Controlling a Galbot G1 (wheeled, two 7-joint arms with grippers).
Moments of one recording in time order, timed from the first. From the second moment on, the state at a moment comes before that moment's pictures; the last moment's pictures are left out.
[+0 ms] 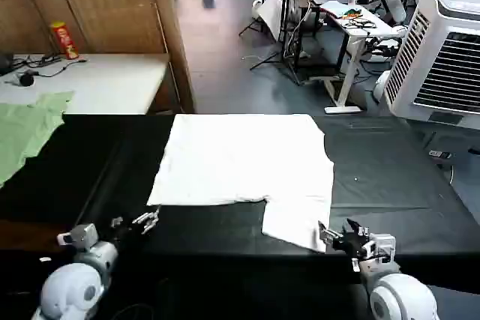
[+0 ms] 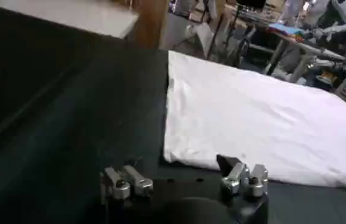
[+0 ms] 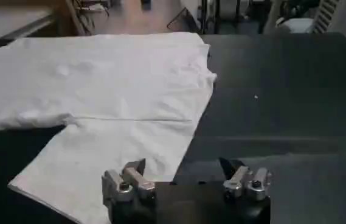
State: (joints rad) left arm 1.43 -1.09 -0.62 -1.99 -0.79 0.50 -0.14; right arm -1.47 1.26 0.55 2.13 0.39 -0.70 0.11
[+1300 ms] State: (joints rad) left arm 1.57 -1.11 -0.65 -2.11 -0.74 0.47 -0.18; right arm -1.69 1.28 0.59 2.32 0.35 -0.74 0.18
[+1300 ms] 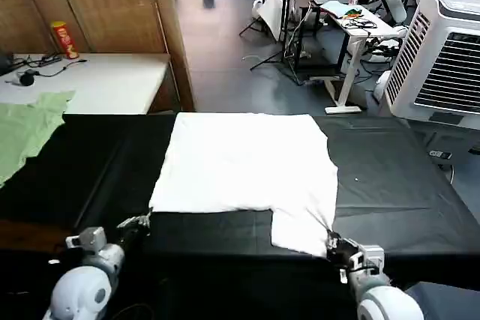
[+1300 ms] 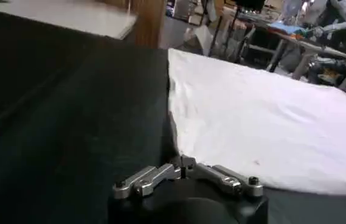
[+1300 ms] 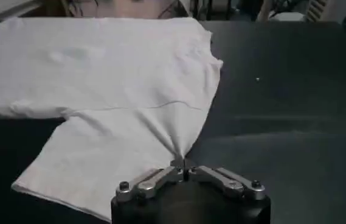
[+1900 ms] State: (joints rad) left arm 1.64 -1.18 -0.68 -2.21 -0.70 0.39 -0.19; right arm -1.52 1.22 0.60 2.19 0.42 -0.58 0.11
